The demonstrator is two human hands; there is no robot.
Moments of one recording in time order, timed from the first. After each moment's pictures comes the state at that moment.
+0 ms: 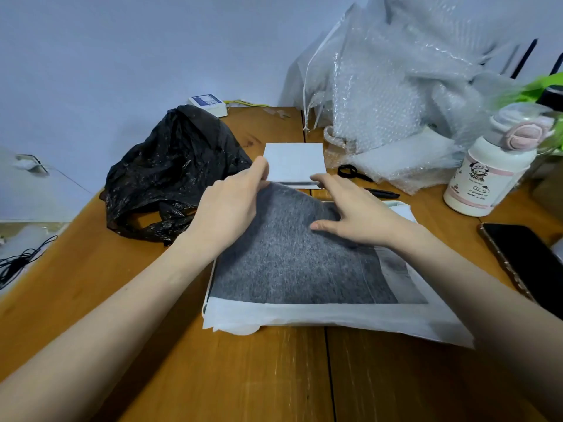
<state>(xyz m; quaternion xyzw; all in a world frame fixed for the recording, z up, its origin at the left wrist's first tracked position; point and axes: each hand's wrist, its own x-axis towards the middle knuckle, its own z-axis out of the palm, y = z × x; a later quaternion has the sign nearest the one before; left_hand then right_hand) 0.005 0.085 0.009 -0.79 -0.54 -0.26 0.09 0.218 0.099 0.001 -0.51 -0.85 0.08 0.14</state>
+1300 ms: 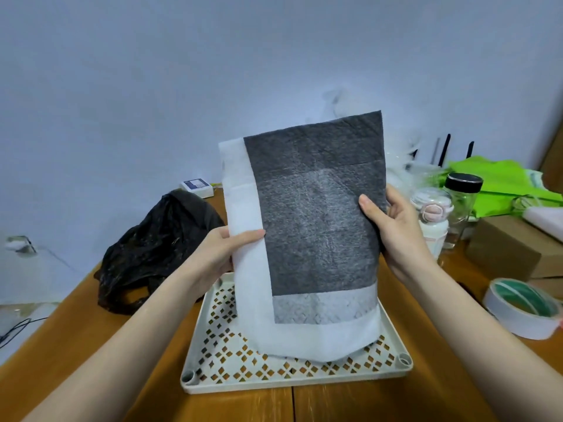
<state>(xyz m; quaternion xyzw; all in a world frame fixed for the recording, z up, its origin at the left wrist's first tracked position) 0.028 0.076 0.065 -0.57 -0.47 -0.44 -0.51 0.282 0.054 0.082 -0.33 -0.55 0.36 0.68</state>
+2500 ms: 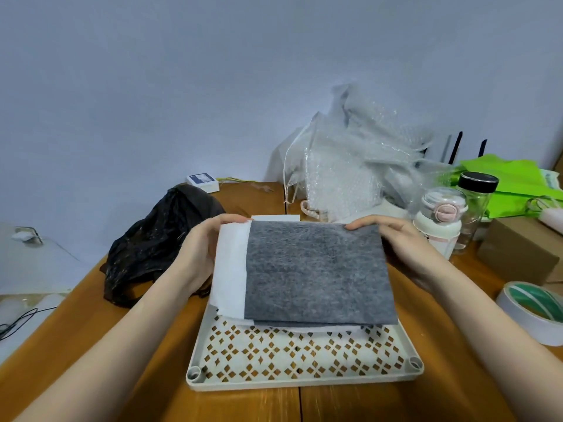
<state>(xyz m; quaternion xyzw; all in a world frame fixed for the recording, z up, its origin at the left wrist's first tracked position) 0.001 0.090 0.054 -0.51 -0.41 -0.53 -0.54 0.298 0.062 0.065 -0.44 -0.59 0.45 0.50</state>
